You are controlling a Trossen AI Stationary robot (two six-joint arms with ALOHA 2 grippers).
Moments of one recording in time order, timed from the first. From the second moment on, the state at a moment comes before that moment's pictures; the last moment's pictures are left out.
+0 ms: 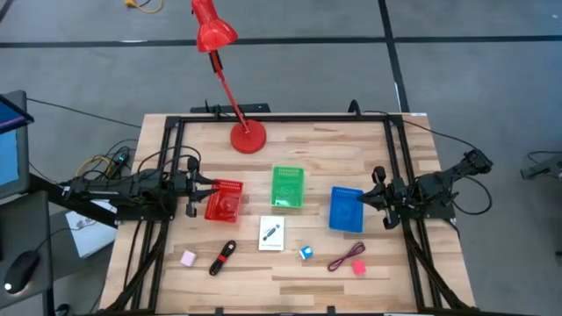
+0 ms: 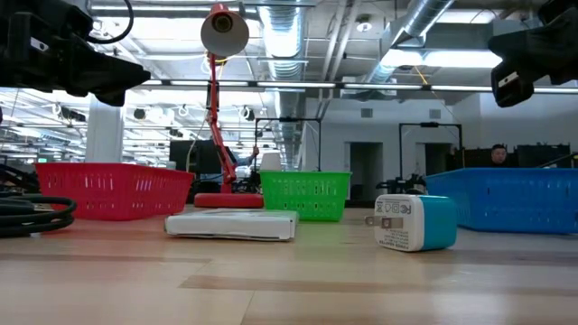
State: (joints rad) left arm -0.03 0.02 0.01 0.03 -0.08 0.07; right arm 0.48 0.01 0.00 0.09 0.37 0.05
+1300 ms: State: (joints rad) left arm -0.03 0.02 0.01 0.03 -0.04 -0.47; right arm 0.48 0.01 0.00 0.09 0.37 0.03
